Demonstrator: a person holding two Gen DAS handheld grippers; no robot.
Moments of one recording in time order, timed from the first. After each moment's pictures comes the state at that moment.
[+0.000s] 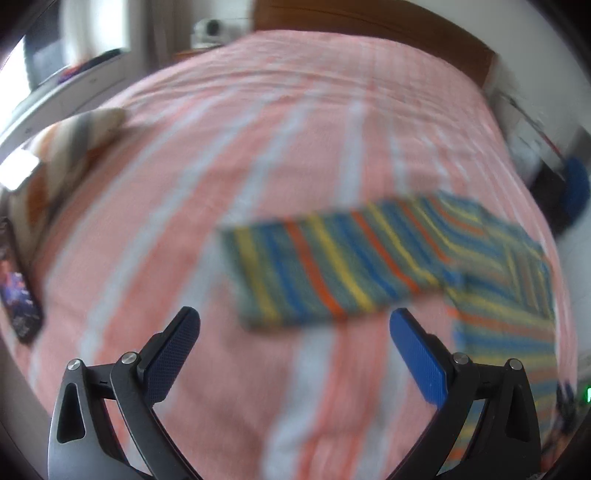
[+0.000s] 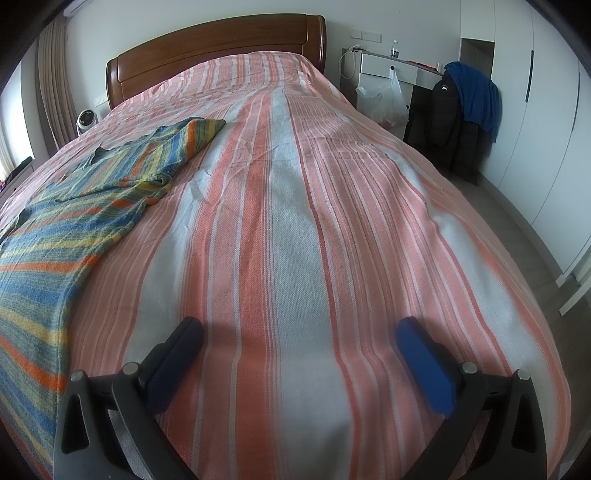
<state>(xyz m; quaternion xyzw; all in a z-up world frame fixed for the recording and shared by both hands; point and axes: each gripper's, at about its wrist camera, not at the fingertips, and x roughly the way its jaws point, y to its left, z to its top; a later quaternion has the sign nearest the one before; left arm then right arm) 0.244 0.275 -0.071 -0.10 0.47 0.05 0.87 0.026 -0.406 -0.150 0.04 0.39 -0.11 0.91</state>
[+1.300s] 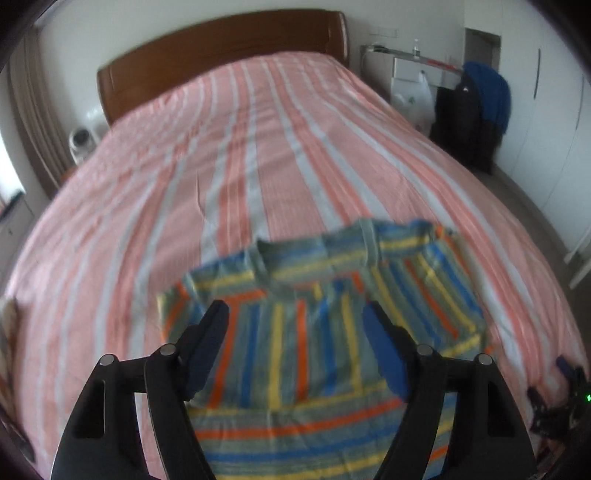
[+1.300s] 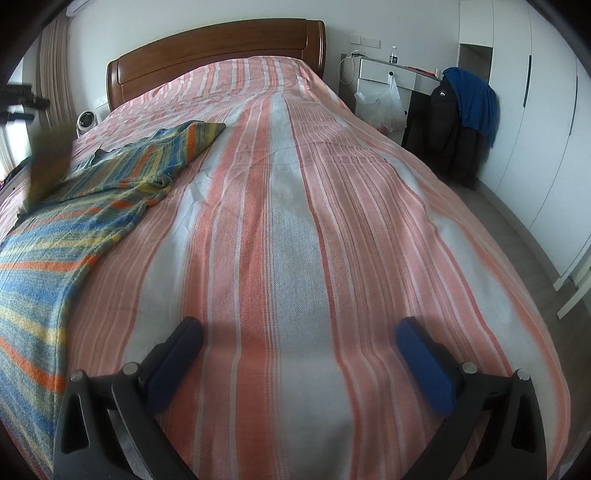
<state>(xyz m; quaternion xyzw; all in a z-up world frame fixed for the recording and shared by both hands) 0.288 -0.064 -0.026 0.08 0.41 -0.13 0.90 0.033 -0.411 -0.148 0.03 0.38 -0.12 0.92</state>
